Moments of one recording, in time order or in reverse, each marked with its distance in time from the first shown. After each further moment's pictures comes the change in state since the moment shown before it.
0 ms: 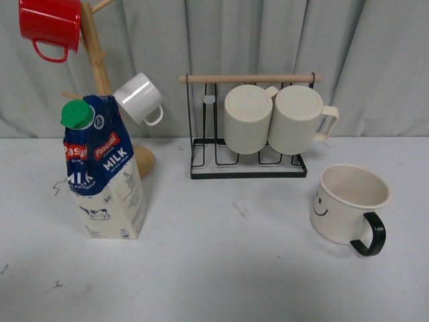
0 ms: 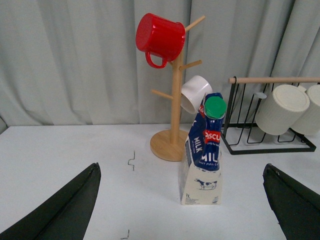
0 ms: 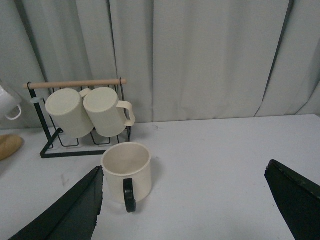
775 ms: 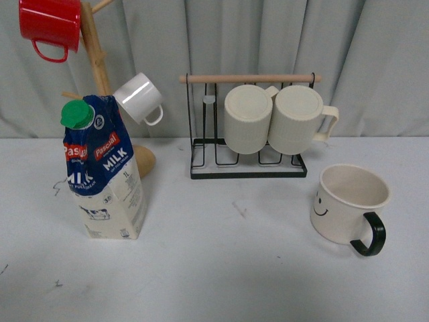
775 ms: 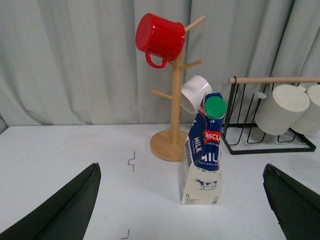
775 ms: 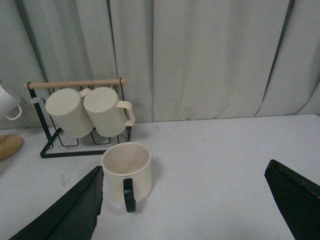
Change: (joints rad) left arm 0.000 0.000 0.000 0.000 0.000 0.000; right arm 0.000 0.000 0.000 0.000 0.000 0.000
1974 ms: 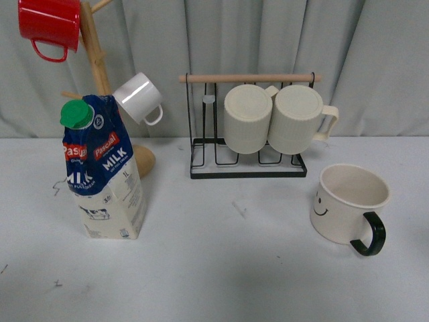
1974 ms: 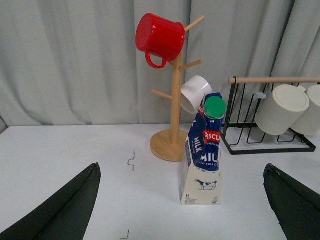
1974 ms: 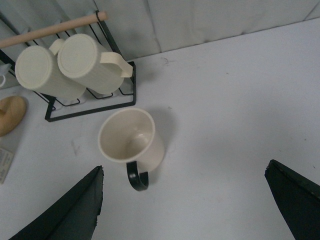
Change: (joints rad) left arm 0.000 0.000 0.000 0.000 0.000 0.000; right arm -0.218 1.036 0.526 0.021 -0.307 0.062
